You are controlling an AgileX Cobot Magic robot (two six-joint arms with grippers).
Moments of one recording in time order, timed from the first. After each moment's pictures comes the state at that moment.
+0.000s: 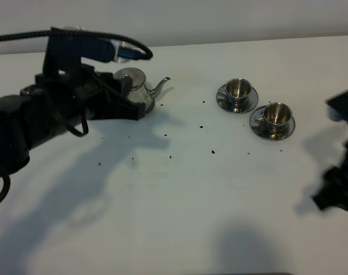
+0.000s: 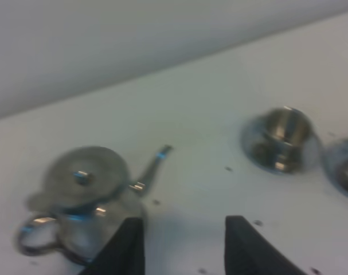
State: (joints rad) left arm -0.53 1.42 -0.83 -1.77 -0.23 1.72; right arm 0.37 1.20 -0.83 0.13 1.04 -0.14
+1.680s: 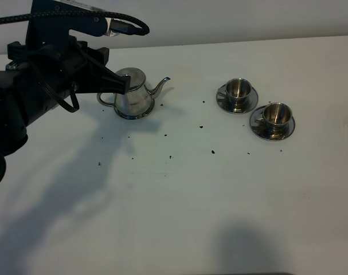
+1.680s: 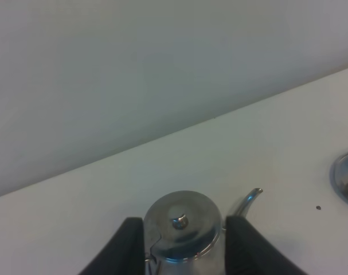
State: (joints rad) left arm -0.53 1.42 -0.91 -1.77 -0.39 1.83; right arm 0.37 0.25 -0.50 0.00 1.07 -0.09
